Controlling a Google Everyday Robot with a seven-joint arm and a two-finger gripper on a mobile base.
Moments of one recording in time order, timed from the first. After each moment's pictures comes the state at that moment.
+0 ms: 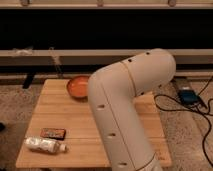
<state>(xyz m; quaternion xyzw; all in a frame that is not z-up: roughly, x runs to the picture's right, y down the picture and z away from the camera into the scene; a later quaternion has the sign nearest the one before) 0.139 0.093 0.928 -0.11 0.35 0.88 0.31</state>
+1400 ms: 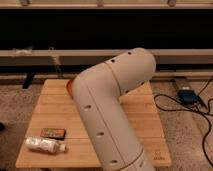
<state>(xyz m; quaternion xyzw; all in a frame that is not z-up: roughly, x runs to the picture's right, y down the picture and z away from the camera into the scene) 0.061 0.082 0.939 -0.14 0.33 0.80 0.47</state>
